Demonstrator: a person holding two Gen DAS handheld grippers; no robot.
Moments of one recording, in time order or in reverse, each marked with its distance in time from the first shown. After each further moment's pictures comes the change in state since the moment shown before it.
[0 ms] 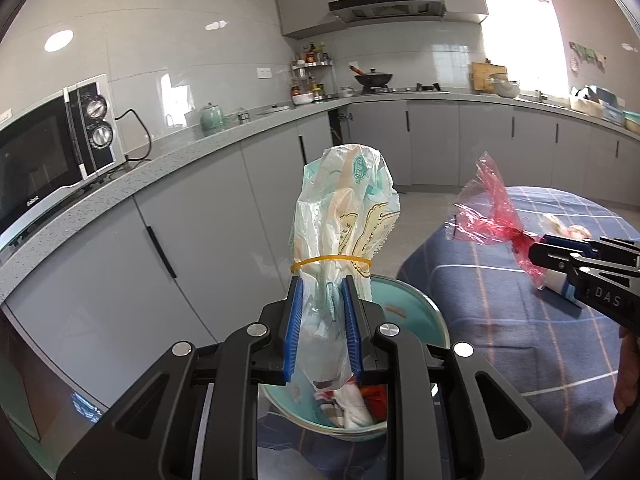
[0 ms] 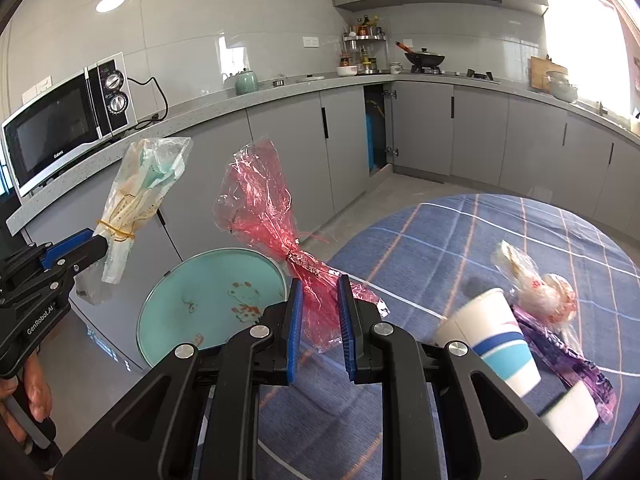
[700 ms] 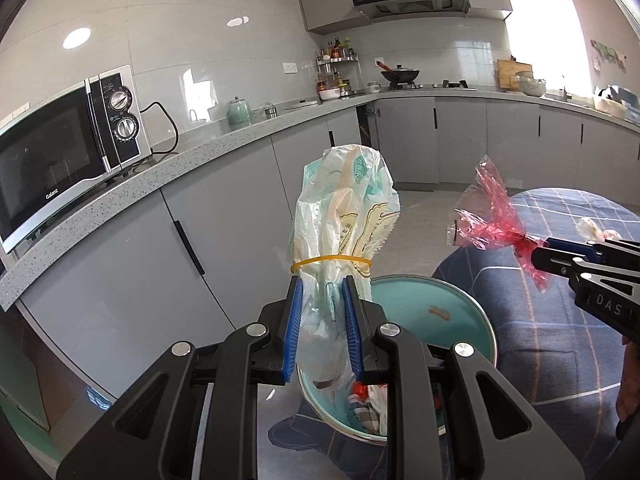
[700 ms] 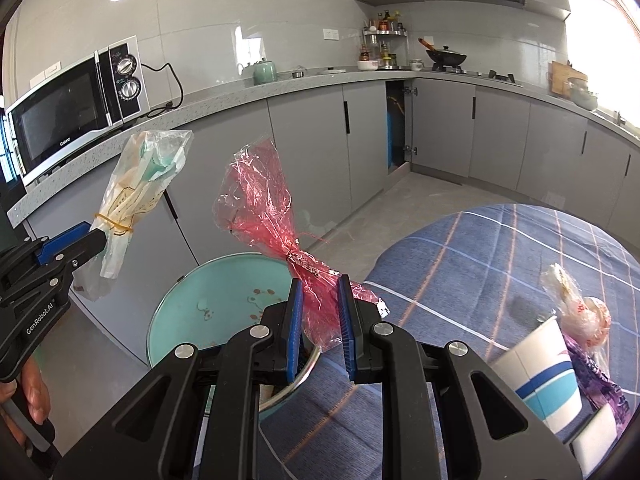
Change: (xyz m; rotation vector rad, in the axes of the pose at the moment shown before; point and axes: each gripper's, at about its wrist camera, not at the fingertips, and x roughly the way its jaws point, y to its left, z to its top) left arm 0.016 0.028 0.001 -0.013 0.019 0.088; right arm 0.036 0.034 0.013 -0.040 0.028 0.042
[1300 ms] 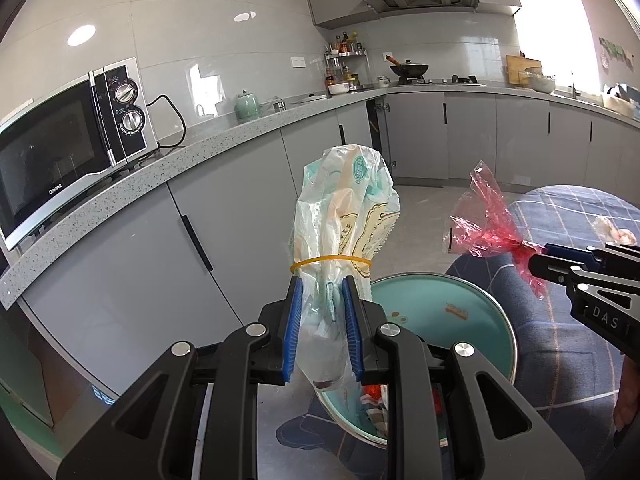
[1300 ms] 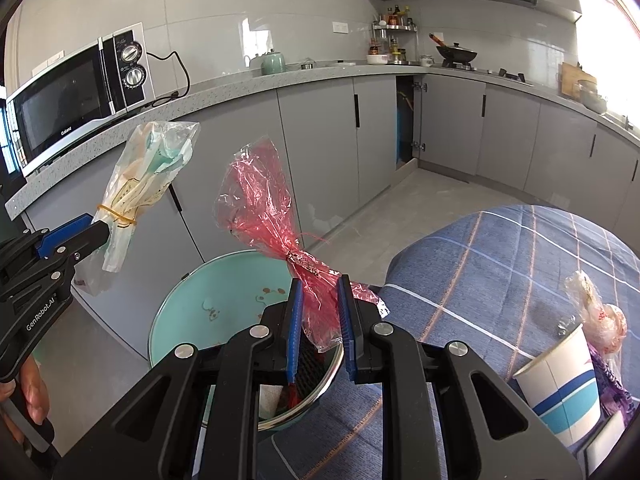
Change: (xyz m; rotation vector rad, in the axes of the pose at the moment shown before) left arm 0.010 0.003 -0.002 -0.006 0.016 0.031; right arm 0.019 0.015 0.001 -0.021 0.021 0.011
